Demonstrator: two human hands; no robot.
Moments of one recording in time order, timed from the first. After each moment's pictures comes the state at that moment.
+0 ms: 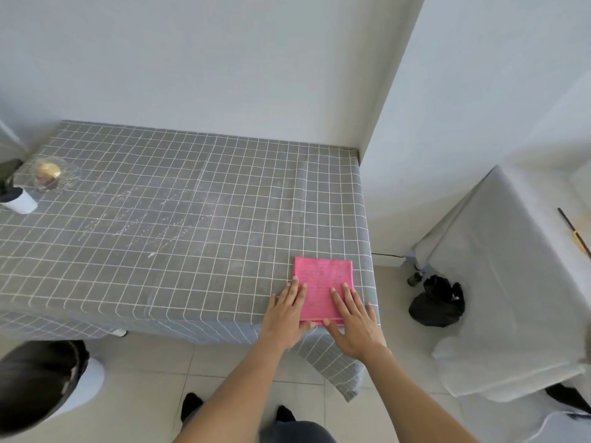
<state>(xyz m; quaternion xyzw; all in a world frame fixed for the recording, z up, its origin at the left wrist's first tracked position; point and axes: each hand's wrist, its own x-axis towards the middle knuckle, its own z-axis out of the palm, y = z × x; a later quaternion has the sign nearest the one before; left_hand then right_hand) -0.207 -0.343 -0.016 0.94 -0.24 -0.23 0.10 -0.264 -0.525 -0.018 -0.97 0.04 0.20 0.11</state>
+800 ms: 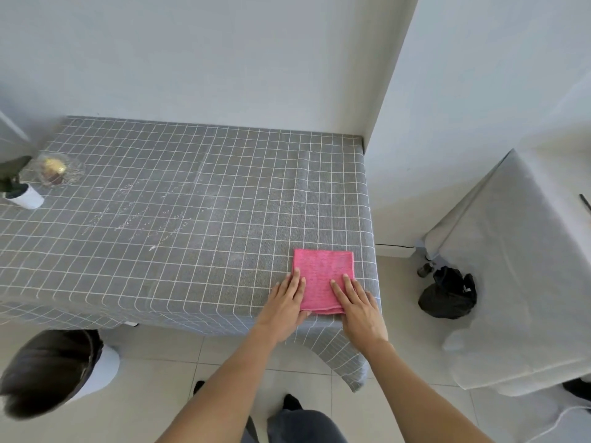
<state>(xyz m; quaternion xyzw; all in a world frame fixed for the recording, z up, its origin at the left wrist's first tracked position) -0.203 -0.343 -0.017 0.94 -0.28 -0.21 0.04 -0.259 -0.536 -0.026 -0.99 0.00 0.14 0.08</state>
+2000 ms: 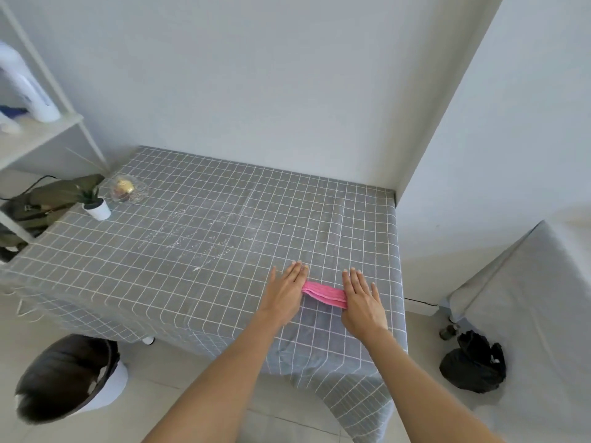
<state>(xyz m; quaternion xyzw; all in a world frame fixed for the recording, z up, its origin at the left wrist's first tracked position) -0.141 -0.292 0.059 0.98 -0.21 -0.05 0.07 -0.174 -0.483 0.053 -0.99 -0.02 0.10 0.05</state>
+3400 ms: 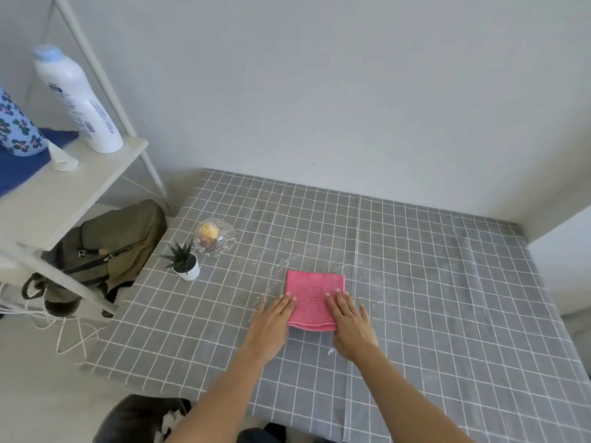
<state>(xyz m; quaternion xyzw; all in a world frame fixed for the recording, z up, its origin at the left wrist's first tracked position) 0.031 0.062 -0.008 0.97 -0.20 -0.14 0.08 0.016 -0.138 0.012 -0.97 -0.04 0.22 0.05</state>
